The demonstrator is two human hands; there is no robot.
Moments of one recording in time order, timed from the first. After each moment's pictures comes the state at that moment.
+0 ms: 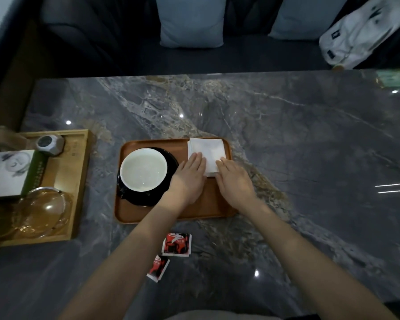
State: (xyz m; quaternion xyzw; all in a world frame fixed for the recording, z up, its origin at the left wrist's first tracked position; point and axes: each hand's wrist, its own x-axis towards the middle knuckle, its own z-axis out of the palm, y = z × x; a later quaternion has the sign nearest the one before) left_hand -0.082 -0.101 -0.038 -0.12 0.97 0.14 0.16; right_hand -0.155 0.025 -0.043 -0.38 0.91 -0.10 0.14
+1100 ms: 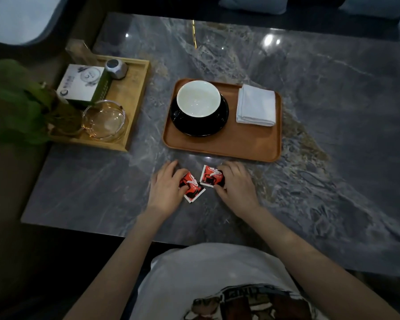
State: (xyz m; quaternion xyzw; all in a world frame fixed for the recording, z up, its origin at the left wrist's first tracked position) left_hand 0.145 -0.070 -0.068 -0.36 0.90 0.23 0.07; right_hand 0.004 0.057 -0.070 -0.48 0.85 -0.16 0.15
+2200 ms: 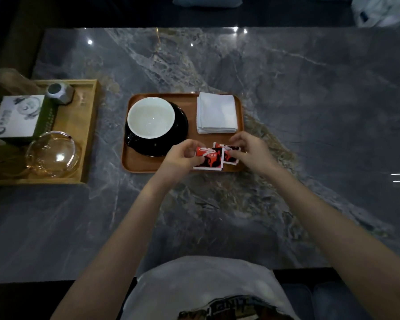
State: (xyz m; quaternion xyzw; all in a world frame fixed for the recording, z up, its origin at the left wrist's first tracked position) left_hand -0.002 -0.071 -0.008 -0.32 0.70 0.64 0.00; right_hand -0.147 0.068 -0.046 -0.29 0.85 -0.33 0.29
